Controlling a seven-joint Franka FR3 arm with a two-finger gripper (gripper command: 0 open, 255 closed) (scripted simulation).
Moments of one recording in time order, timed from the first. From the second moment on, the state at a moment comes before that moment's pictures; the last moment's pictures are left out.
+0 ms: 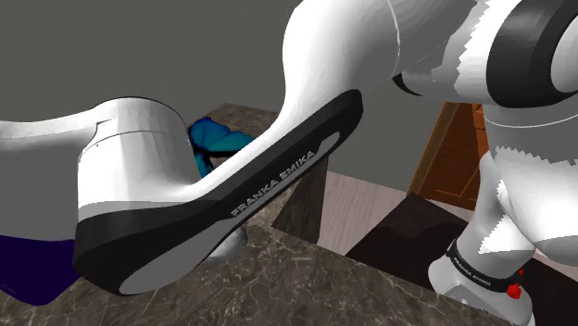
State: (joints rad) arm 0.68 0.54 0.48 -1.47 -0.65 1.59 0.53
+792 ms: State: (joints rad) arm 0.66 0.54 0.48 -1.52 -0.66 1.64 0.54
